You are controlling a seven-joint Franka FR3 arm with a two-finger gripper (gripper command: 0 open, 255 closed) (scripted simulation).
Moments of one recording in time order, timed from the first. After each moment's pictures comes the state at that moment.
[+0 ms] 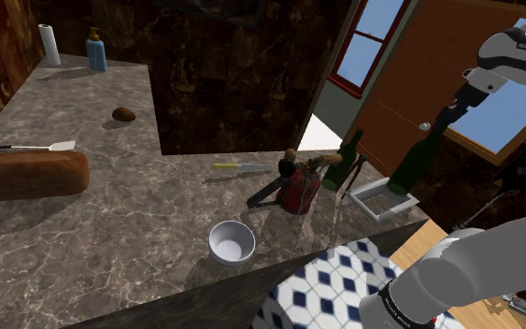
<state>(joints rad) -0.12 -0.36 -0.75 -1.87 -0.16 1.70 -0.69</state>
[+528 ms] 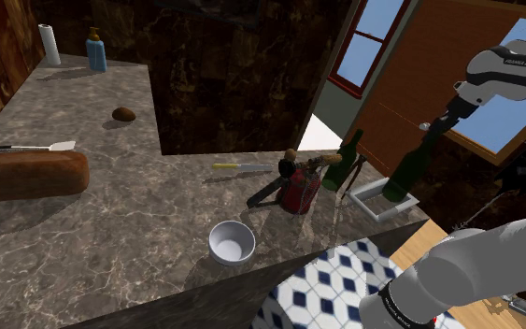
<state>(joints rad) -0.13 -0.38 -0.76 -1.99 -0.17 1.80 -0.69</state>
